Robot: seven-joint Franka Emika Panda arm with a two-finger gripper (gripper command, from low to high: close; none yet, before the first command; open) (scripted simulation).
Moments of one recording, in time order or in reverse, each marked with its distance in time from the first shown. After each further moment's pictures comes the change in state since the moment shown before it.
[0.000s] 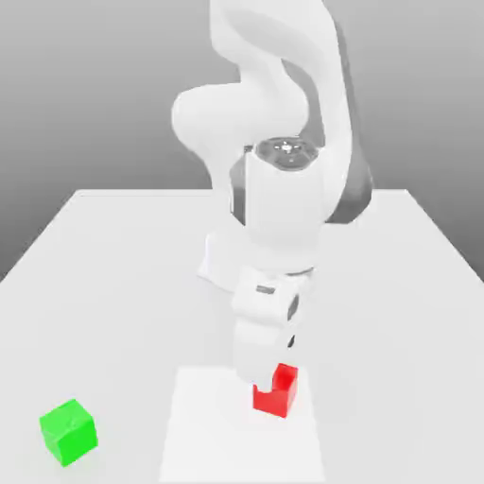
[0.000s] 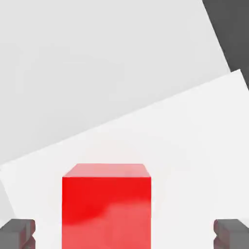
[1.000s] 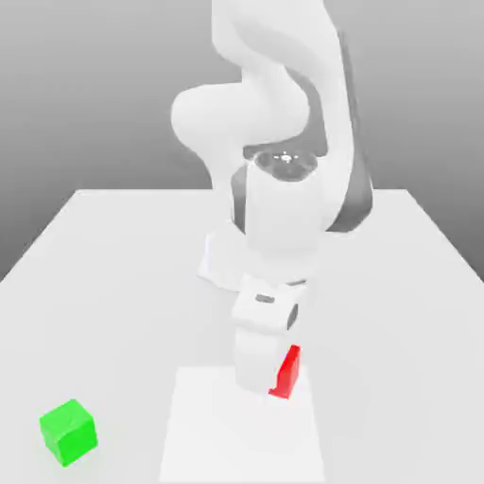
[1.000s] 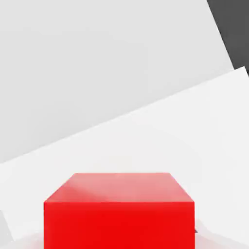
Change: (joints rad) arm -0.036 -0.037 0.025 -0.008 -0.040 -0.031 0.030
